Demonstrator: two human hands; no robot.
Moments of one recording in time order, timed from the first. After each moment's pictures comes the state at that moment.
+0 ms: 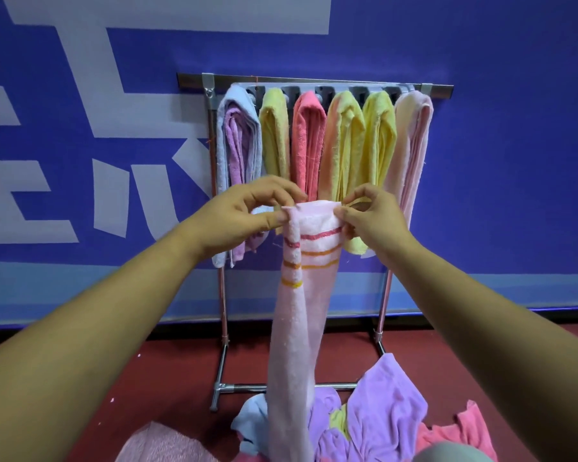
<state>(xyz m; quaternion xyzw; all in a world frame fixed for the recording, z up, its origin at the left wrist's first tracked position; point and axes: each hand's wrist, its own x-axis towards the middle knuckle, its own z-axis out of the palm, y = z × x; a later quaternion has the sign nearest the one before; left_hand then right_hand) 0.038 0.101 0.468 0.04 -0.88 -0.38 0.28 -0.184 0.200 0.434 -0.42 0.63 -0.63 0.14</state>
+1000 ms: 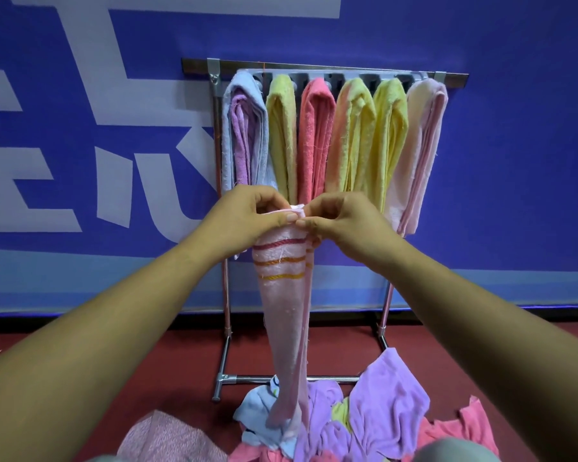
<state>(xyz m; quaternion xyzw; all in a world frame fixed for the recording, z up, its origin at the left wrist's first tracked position) 0.031 0.097 0.447 0.21 -0.86 -0.32 0.33 -0.139 0.197 0.434 -0.61 0.56 -0.52 0.20</state>
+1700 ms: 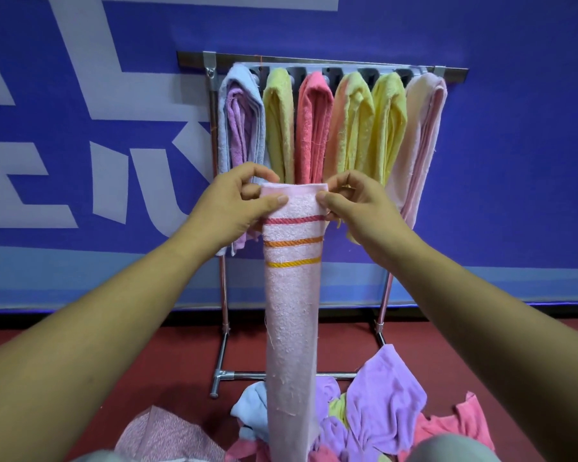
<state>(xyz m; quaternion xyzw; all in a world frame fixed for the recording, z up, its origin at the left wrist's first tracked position) 0.032 0.099 0.448 0.20 -0.77 -0.45 0.39 -0.148 0.202 0.437 -0.50 0.56 -0.63 0.21</state>
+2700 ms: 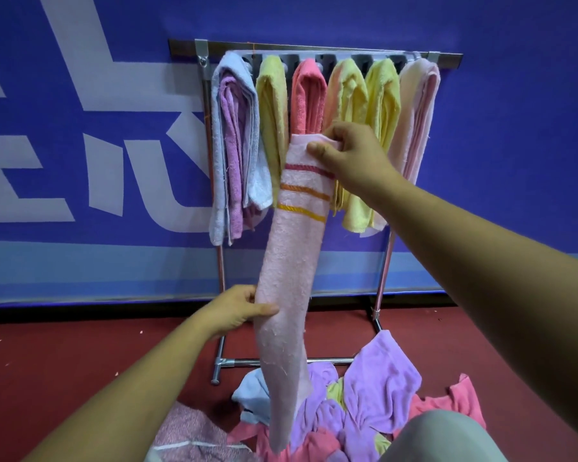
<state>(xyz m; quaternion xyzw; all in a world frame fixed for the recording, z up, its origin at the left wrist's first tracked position) 0.044 0.081 0.270 0.30 -0.73 -0.59 0.14 -0.173 0.169 0.475 -0.57 0.63 -0.52 -0.01</state>
